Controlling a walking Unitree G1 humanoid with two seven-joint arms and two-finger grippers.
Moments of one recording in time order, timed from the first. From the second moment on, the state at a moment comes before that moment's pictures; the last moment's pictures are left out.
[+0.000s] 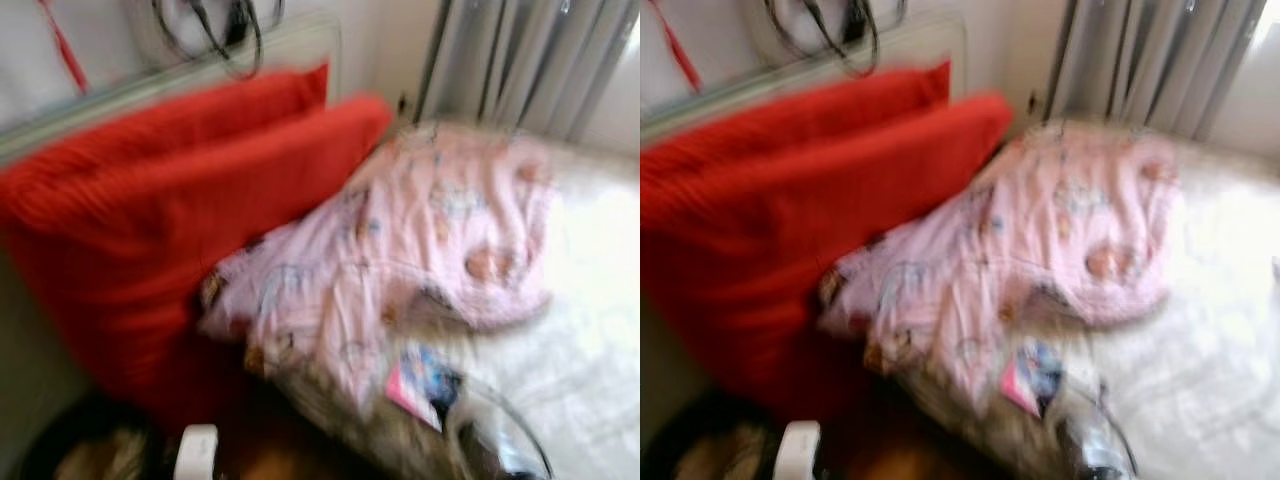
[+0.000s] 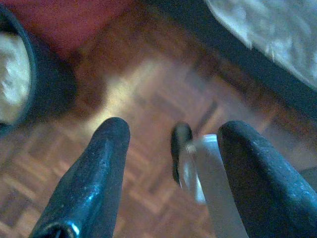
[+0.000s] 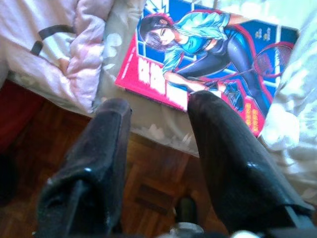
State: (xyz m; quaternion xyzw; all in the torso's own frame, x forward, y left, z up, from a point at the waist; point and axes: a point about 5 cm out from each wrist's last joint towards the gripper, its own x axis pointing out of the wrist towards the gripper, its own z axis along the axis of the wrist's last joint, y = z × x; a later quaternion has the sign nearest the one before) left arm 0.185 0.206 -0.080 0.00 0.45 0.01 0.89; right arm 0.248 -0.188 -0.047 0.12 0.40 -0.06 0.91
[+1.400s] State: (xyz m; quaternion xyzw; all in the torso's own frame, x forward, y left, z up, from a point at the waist) left arm 0.213 0.199 -0.053 -0.01 0.28 0.01 0.96; right arm 0.275 -0.209 -0.012 0.08 0.22 -0.08 0.97
